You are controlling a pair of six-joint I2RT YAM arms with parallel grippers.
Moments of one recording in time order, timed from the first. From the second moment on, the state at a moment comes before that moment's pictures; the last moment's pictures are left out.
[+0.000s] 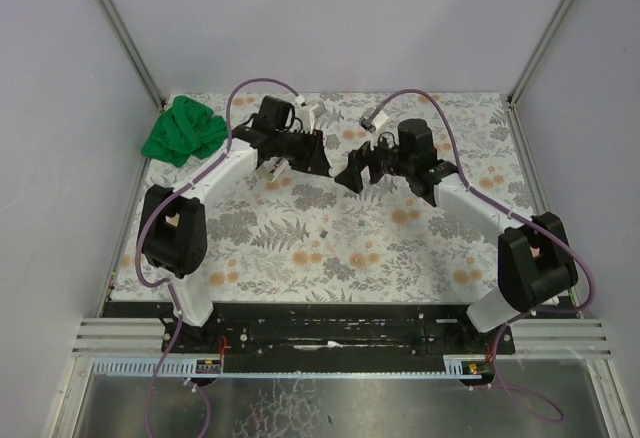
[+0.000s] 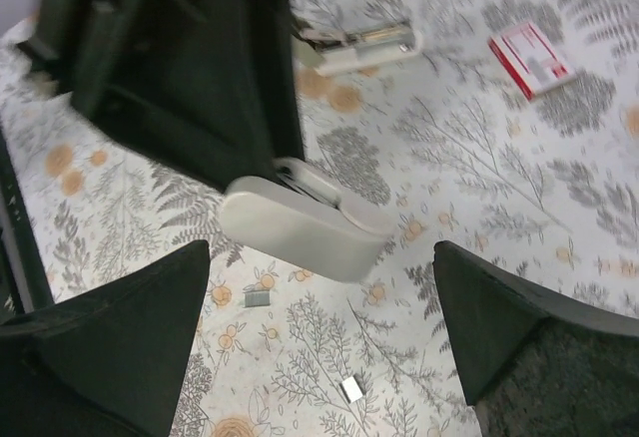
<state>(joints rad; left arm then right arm) -0.38 1.82 1.48 -0.47 0.76 -0.21 0.44 1.53 1.04 0.08 -0.63 -0.03</state>
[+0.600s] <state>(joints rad) -0.44 1.80 1.45 -0.46 0.50 -0.21 0.48 1.69 1.16 -0.01 -0.46 0.13</state>
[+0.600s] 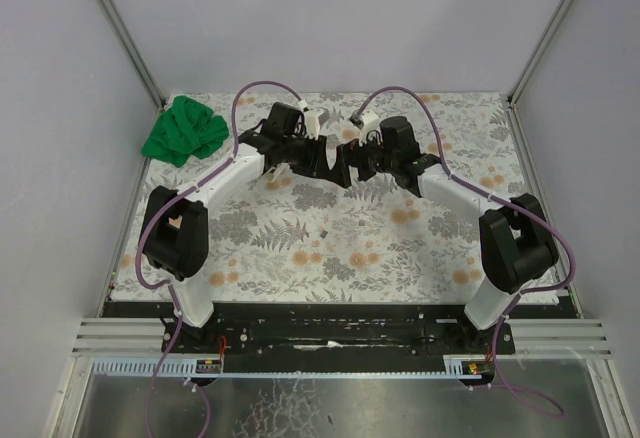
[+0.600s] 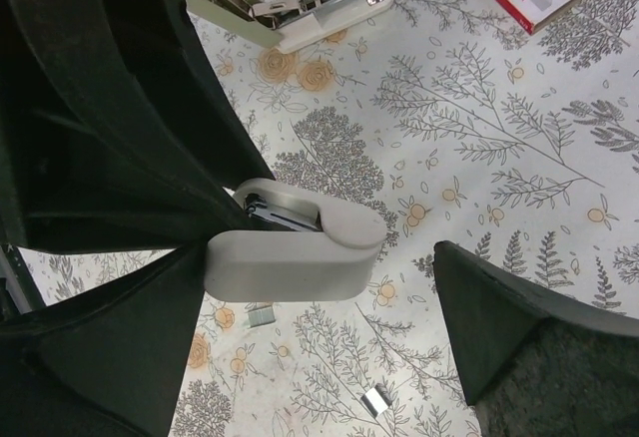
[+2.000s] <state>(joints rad) -0.42 1.67 1.37 -0.38 0.55 -0.16 0.39 1.62 1.09 -0.04 -0.54 0.07</state>
